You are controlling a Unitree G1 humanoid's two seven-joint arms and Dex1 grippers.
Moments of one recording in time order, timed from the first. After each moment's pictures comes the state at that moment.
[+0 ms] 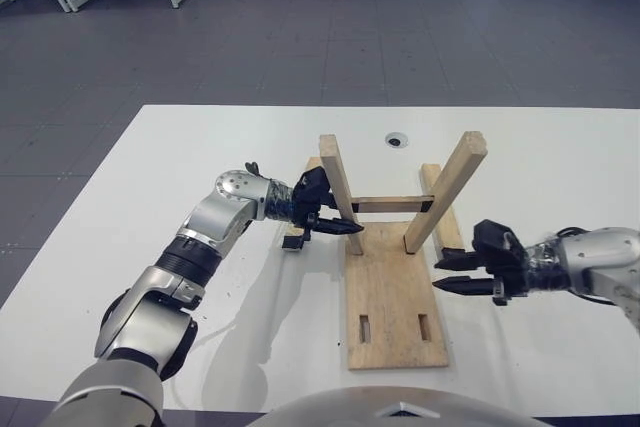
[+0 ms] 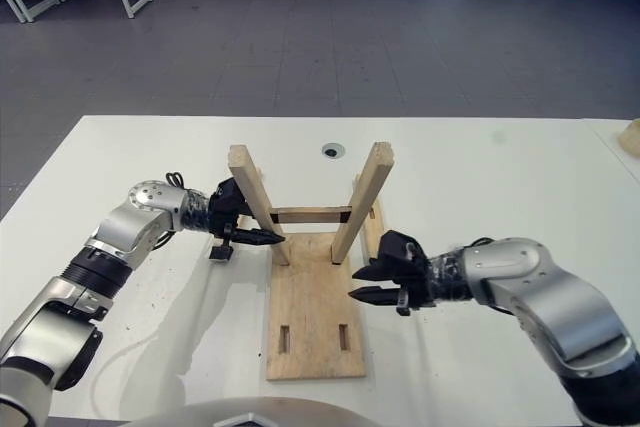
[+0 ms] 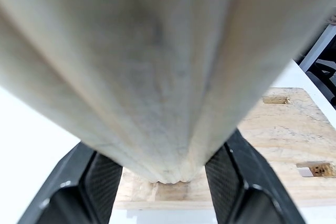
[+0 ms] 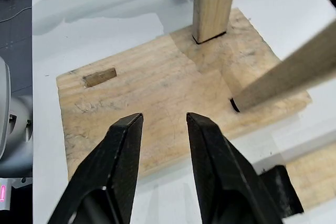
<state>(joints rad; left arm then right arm) -0.59 0.55 -0.46 0.38 -0.45 0.15 -1.26 -0.09 -0.93 0.12 -0.64 0.53 0.88 1.01</state>
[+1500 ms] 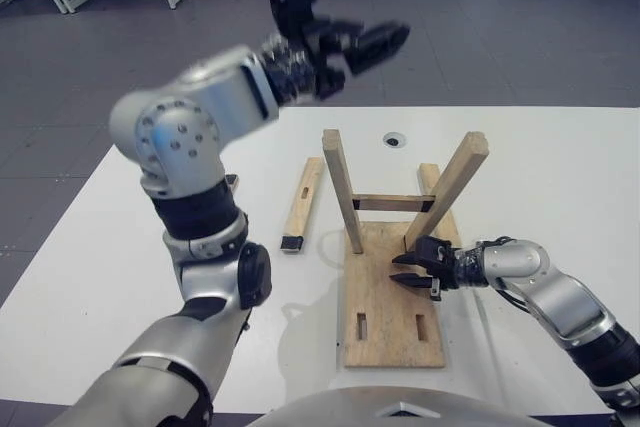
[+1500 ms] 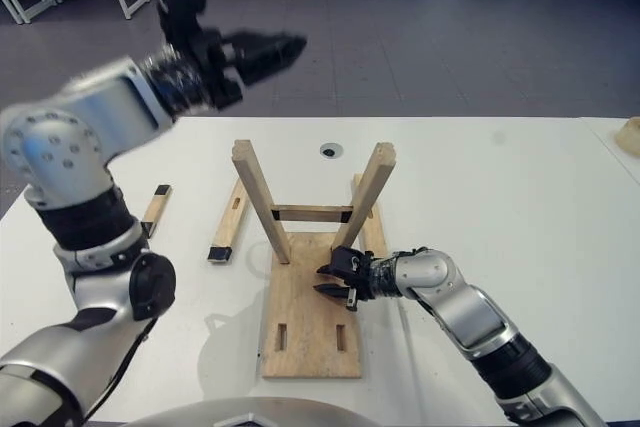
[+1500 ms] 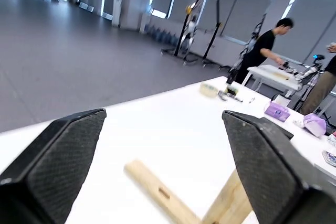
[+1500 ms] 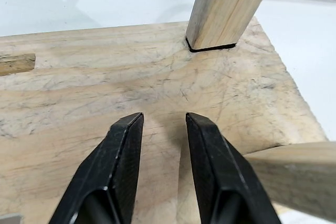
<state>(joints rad) -0.86 0.12 0.30 -0.27 -0.68 1.38 -0.27 -0.14 -0.72 0.44 -0.29 0.18 0.45 0.91</state>
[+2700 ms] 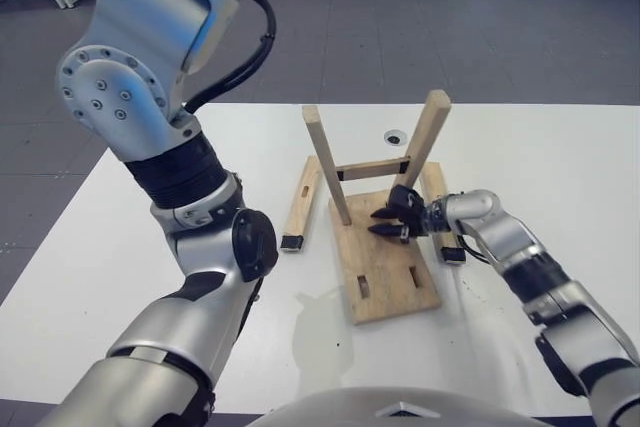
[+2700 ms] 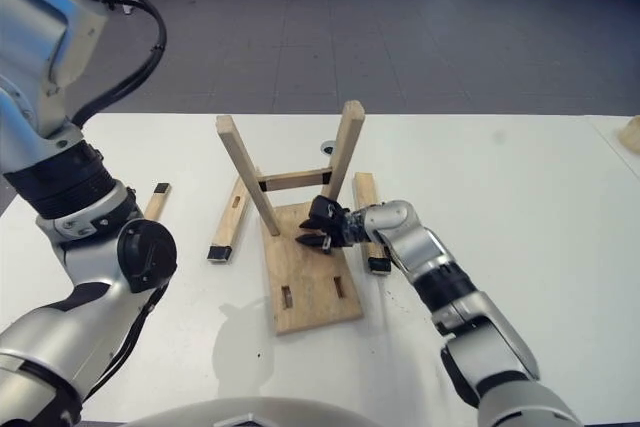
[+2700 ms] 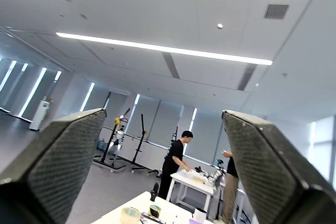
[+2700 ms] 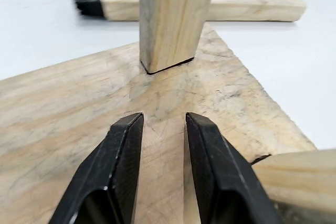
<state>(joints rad) -1.12 0.14 0.48 -0.14 -1.27 0.91 -0.01 -0.63 -0.38 0.48 0.50 0.11 0.22 0.95</state>
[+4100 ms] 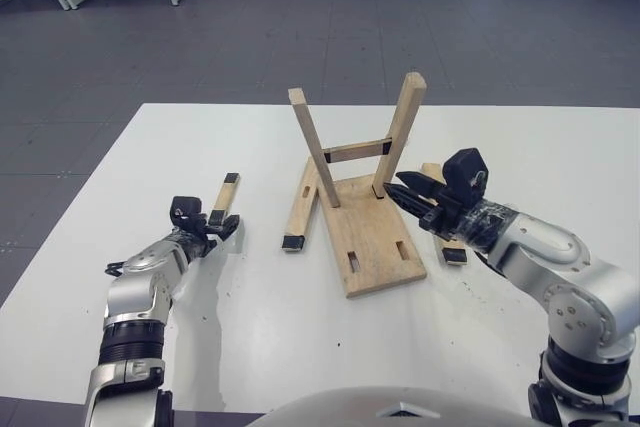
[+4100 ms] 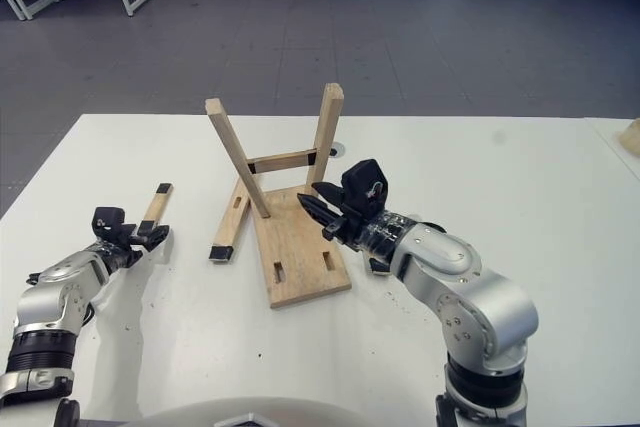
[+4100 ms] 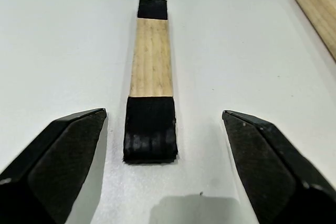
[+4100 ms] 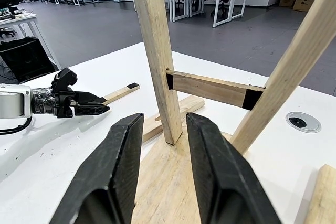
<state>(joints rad) -0.14 0.52 0.19 0.28 -0.34 0.51 -0.42 -0.21 -0.32 -0.03 -0.79 0.59 1.12 0.34</state>
